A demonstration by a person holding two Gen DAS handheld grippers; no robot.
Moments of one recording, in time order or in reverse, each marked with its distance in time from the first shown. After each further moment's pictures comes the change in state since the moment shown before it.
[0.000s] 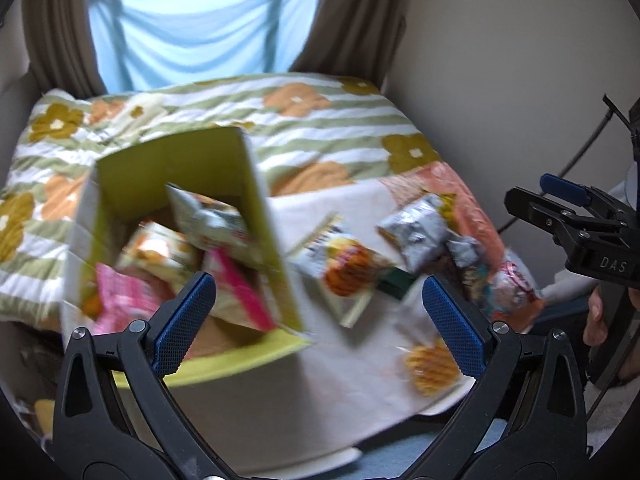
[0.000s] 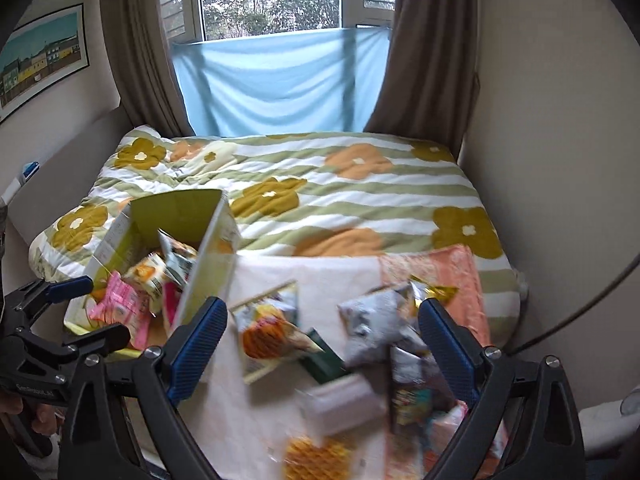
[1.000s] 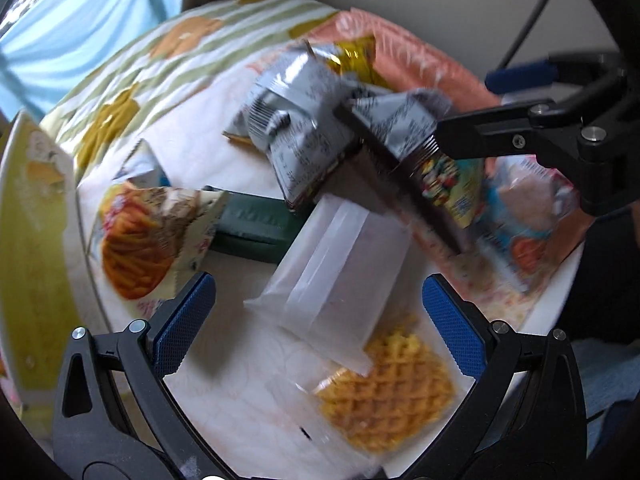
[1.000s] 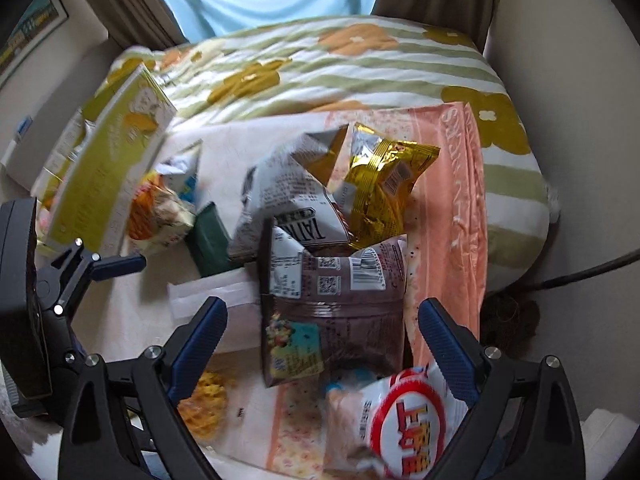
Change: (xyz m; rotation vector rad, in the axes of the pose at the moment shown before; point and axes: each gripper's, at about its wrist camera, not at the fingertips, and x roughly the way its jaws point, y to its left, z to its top) left arm 0.197 -0.156 -0.067 0.360 0.291 -0.020; right arm 0.126 -0.132 -0.083 -0.029 0.383 0.119
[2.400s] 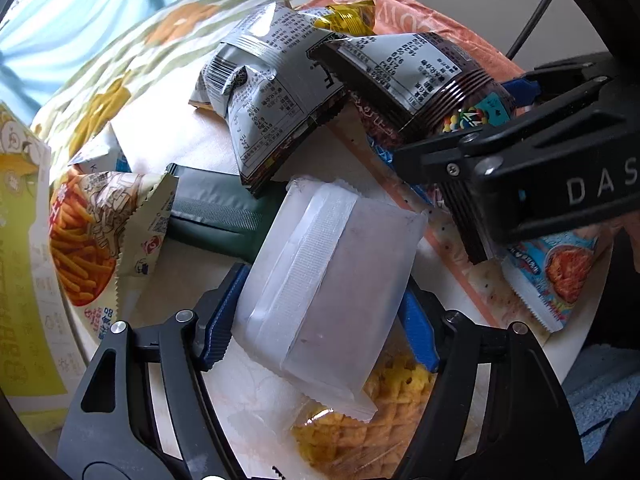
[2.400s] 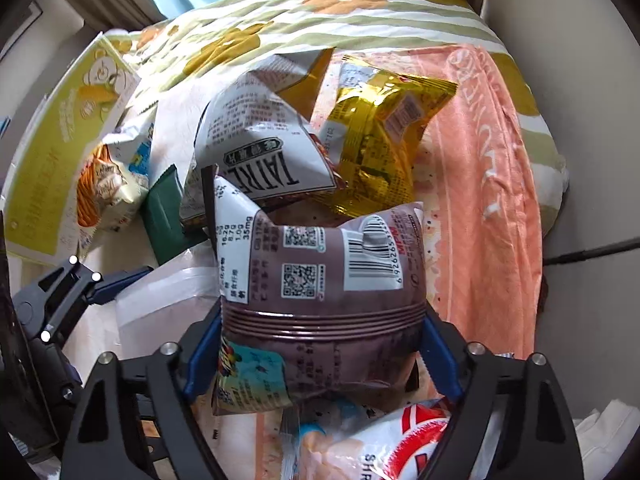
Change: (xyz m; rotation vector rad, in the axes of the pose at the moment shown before) left arm 0.044 -0.004 0.005 -0.026 0.035 0.009; right arm 0.052 -0.015 -0.004 0.071 0.107 0.004
